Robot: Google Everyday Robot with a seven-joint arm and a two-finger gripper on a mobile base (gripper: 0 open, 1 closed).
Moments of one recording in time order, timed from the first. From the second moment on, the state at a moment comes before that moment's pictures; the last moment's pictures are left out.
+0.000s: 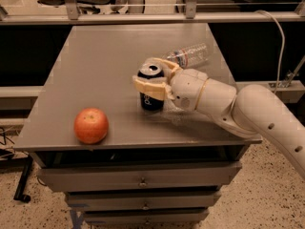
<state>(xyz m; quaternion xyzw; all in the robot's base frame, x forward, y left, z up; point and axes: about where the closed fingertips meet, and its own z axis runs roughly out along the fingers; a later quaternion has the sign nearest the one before) 0.552 0.009 0.918 -0.37 0.58 0.34 0.64</state>
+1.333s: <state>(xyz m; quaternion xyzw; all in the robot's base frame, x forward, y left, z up) 0.543 -0.027 0.935 -0.39 0.60 0.33 0.61</state>
